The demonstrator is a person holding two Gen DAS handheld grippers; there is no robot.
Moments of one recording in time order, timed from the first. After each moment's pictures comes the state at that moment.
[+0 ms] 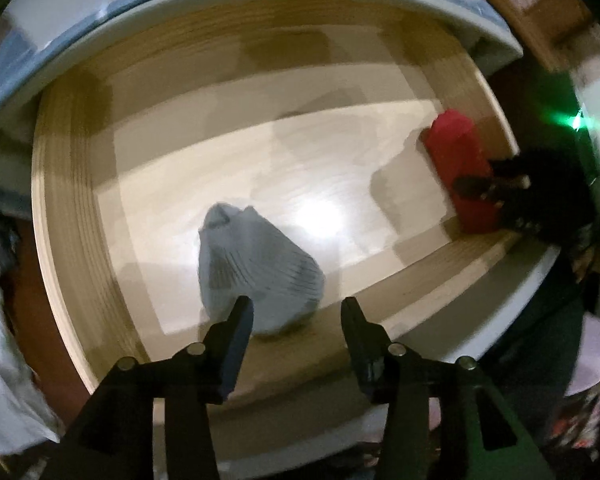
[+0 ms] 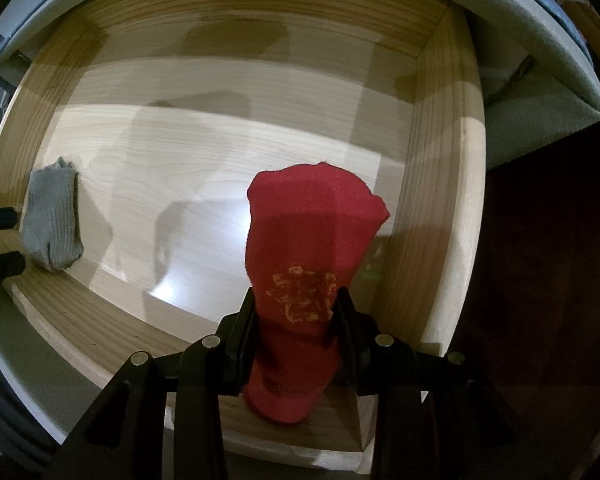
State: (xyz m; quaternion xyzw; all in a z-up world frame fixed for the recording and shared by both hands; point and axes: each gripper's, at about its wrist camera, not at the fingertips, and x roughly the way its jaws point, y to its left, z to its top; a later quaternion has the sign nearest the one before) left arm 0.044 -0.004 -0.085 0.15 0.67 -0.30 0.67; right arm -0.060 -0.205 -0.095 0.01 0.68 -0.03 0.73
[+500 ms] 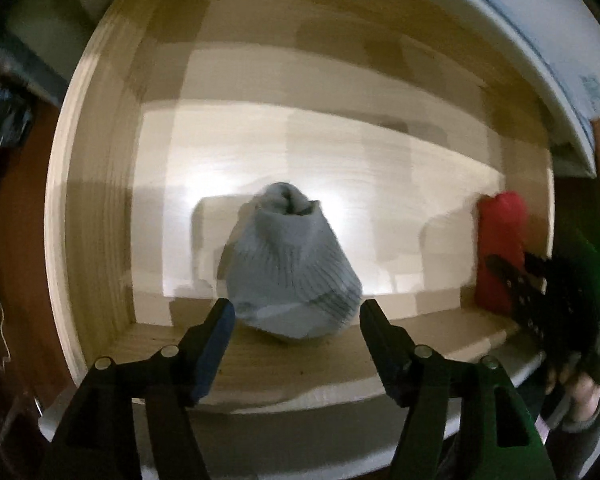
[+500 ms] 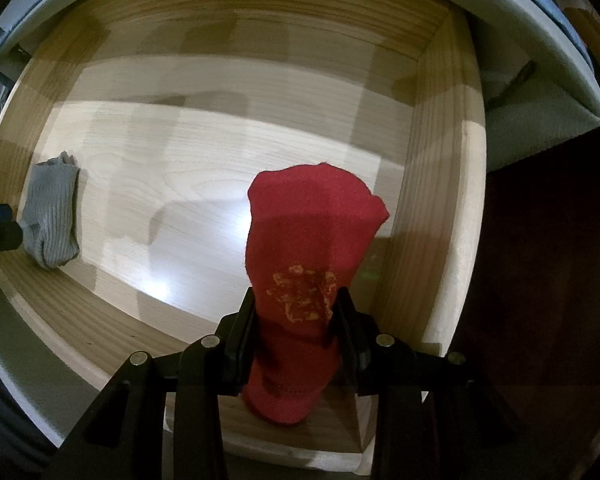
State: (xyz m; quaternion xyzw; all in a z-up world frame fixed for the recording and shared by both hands) left arm 0.072 0.014 -0.117 0.02 0.73 -0.16 0.66; right arm -0.062 -0.199 -0.097 0.00 0.68 -0.03 0.73
